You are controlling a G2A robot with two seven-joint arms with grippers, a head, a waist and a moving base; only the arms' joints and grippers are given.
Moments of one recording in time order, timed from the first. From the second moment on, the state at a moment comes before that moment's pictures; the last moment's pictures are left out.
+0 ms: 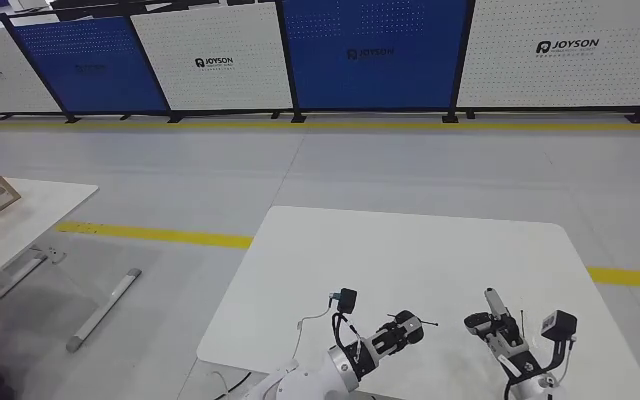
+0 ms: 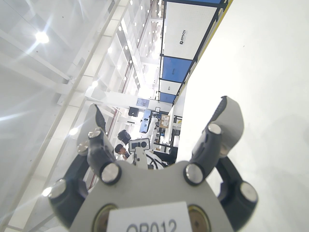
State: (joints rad) left arm 1.56 -1.19 -0.91 -1.89 -0.02 -0.08 -0.14; right arm -1.75 -1.16 1.43 -1.80 0.27 -0.17 0.26
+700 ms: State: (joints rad) left arm 1.54 -1.20 -0.86 -1.90 0.06 -0.02 -0.17; right arm -1.75 -1.16 1.43 -1.80 0.27 -0.17 0.26
